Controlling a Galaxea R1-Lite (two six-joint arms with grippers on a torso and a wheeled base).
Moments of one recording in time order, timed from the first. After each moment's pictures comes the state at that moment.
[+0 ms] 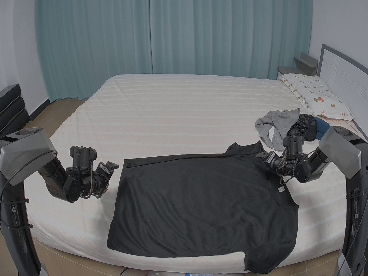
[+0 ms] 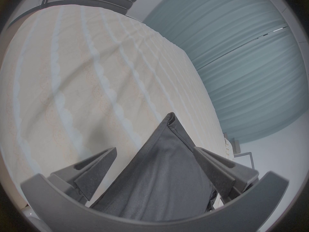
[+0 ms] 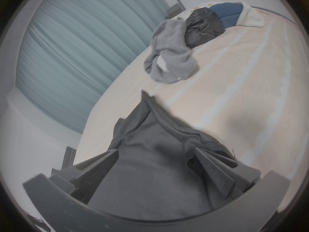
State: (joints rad) left arm -0.08 2.23 -0.84 -0.74 -0.04 -1.07; right arm 0.08 2.45 -1.22 -0.66 0.08 0.76
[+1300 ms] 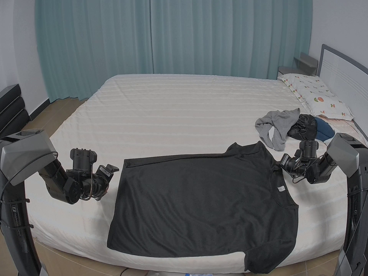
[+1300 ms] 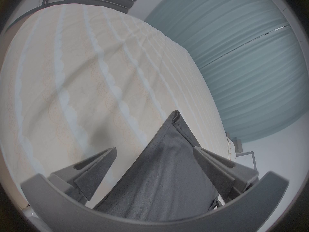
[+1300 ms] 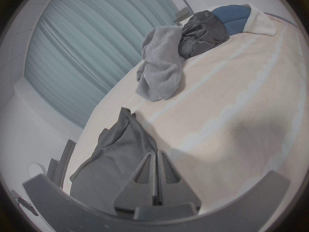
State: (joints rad) left arm -0.09 2.24 -0.82 -0.74 -0.04 -1.07; right arm -0.09 2.56 -1.29 -0.74 0.27 0.58
